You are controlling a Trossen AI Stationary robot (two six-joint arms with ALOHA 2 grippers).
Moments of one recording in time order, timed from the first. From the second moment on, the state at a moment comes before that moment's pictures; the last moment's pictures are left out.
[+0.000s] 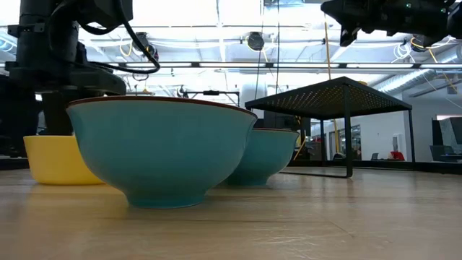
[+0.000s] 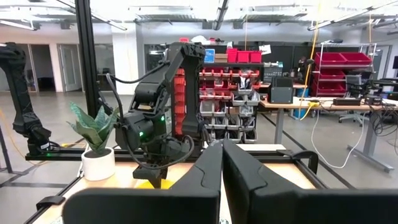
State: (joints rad) left arm -0.38 1.57 0.92 -0.95 0.00 -1.79; right arm -0.34 0.62 0.38 0.42 -0.37 0.07
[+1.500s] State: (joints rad) left arm -0.25 1.46 1.32 -0.53 -1.57 -0.37; right arm -0.34 0.62 0.38 0.43 -0.42 0.04
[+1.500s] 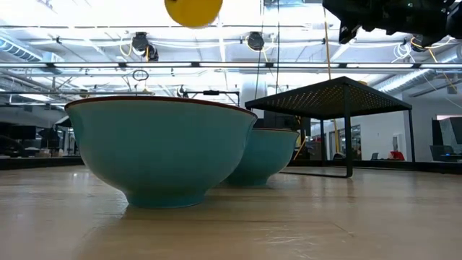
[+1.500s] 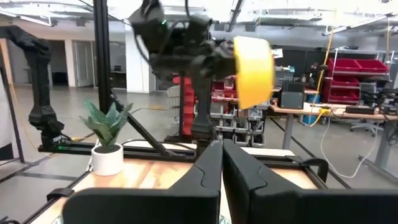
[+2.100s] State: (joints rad) left arm -0.06 1.74 1.33 0.66 -1.10 0.88; right arm -0.19 0.82 0.38 0.62 -0.03 -0.34
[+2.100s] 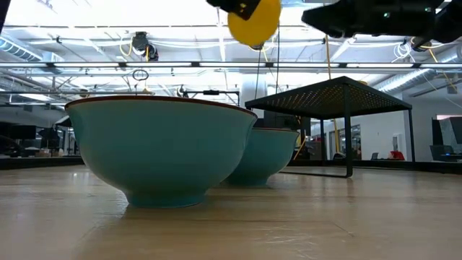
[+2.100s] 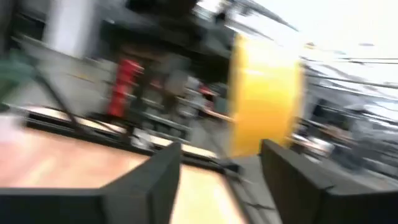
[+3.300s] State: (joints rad) left arm -0.06 1.79 1.33 0.76 -0.91 0.67; right arm -0.05 1.12 0.45 1.08 0.58 -0.62
